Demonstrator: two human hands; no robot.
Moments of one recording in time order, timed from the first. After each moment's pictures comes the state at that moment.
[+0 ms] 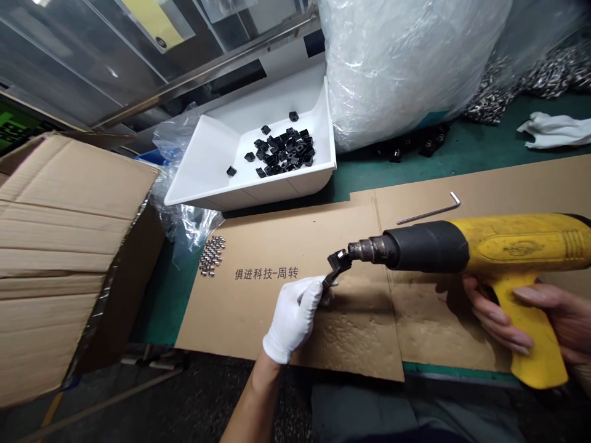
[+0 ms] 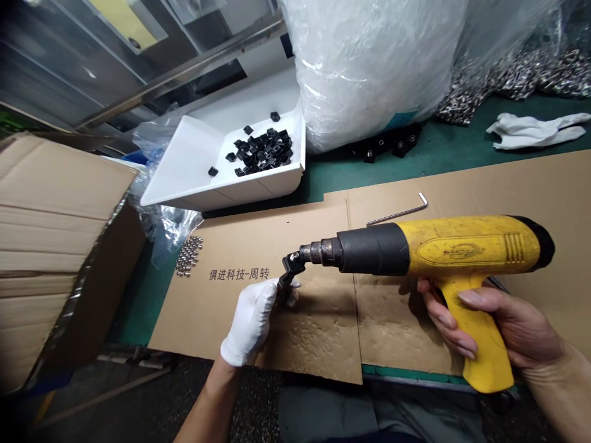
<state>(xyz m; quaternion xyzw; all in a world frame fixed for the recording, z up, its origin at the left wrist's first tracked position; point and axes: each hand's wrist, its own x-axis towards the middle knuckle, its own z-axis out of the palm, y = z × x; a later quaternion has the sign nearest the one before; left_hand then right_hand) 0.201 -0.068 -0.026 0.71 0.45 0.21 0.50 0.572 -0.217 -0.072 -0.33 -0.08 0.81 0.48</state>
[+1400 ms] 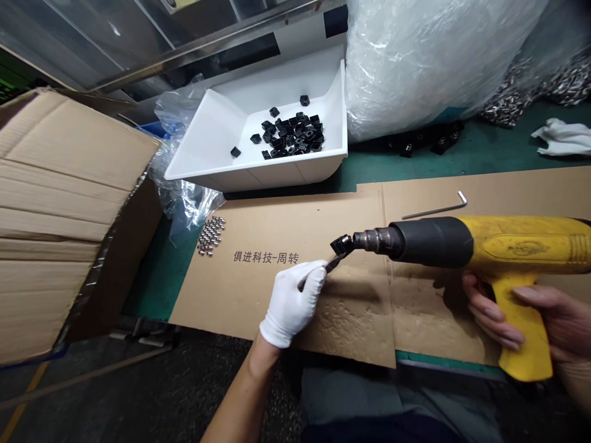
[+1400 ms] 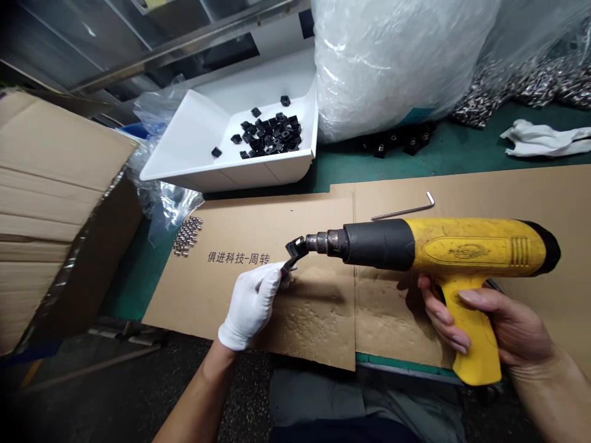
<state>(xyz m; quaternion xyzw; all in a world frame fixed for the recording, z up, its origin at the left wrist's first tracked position) 0.203 -0.073 -0.024 0.76 0.49 0.22 0.37 0.571 -0.212 -0.057 -0.36 -0.11 0.80 0.47</state>
